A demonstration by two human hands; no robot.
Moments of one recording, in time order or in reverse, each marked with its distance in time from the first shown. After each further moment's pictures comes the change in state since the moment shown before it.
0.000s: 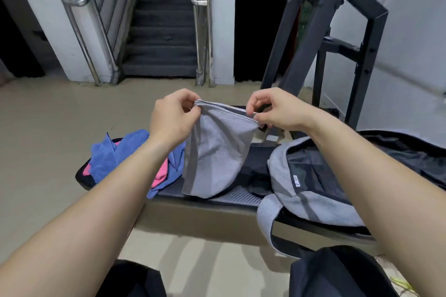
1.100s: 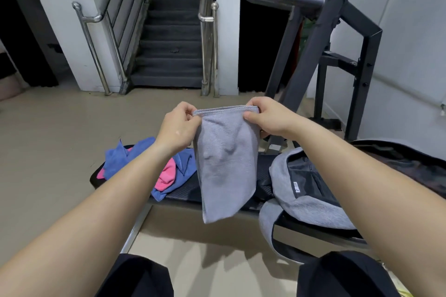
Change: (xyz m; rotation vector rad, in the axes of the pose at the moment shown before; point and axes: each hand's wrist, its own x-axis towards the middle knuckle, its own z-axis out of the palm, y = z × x) left_hand -0.005 0.016 -0.026 -0.028 -0.135 -0.176; right_hand -0.004 -0.045 0.005 0.154 0.067 0.136
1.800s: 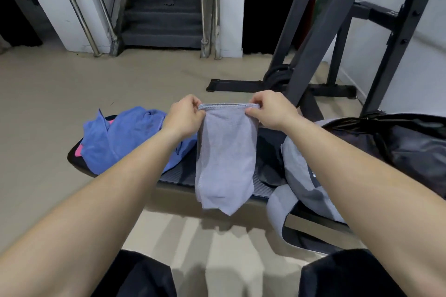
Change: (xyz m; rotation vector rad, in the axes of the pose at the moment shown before) left_hand 0.062 -0.107 0.087 0.230 -0.133 -0.068; right_hand 0.087 0.113 0.062 -0.374 0.088 0.105
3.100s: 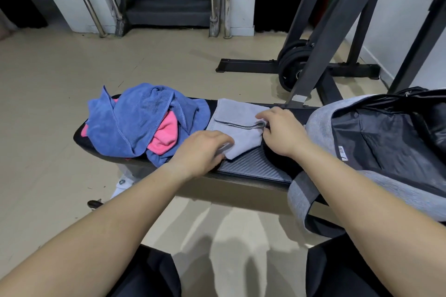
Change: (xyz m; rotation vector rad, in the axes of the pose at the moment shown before) left_hand -0.073 -0.077 0.058 0.404 -0.258 0.534; right_hand -0.029 0.041 0.105 -0.172 -0.077 -0.032
